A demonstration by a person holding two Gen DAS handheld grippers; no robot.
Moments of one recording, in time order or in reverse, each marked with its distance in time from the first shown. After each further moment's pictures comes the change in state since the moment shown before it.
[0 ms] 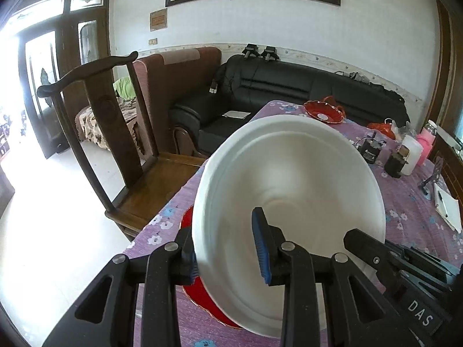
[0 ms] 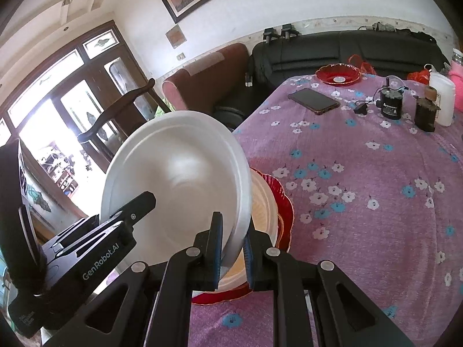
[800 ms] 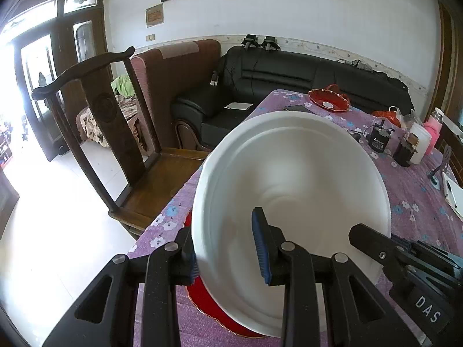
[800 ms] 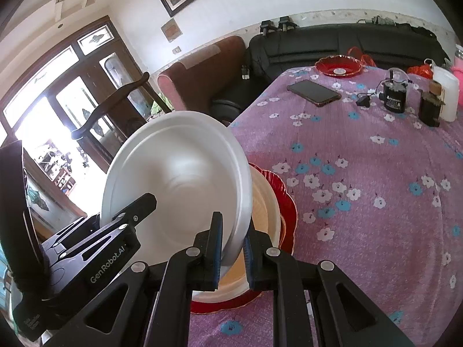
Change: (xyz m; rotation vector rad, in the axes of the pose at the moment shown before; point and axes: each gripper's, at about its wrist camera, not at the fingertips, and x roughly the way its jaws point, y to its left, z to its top) left arm 0.017 0.003 0.002 0.037 0.041 0.019; right arm 0.015 0.001 0.002 0.024 0.036 -0.009
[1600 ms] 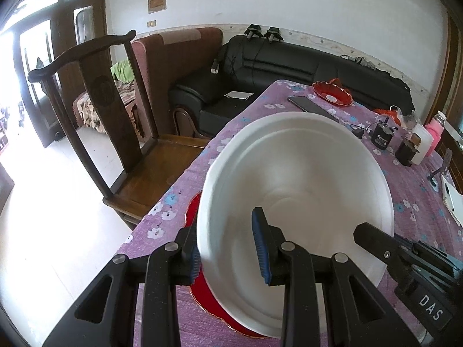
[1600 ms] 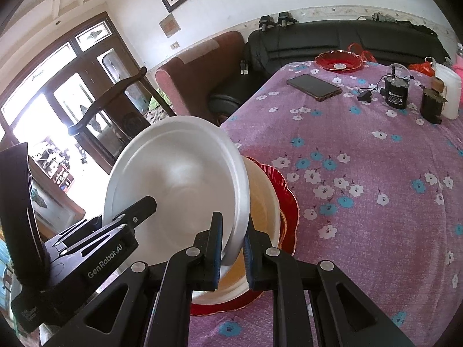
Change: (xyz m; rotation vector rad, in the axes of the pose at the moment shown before) left arm 0.017 0.017 -0.003 -0.044 0.056 -0.029; right arm 0.012 0.001 0.000 -0.008 0.026 -0.017
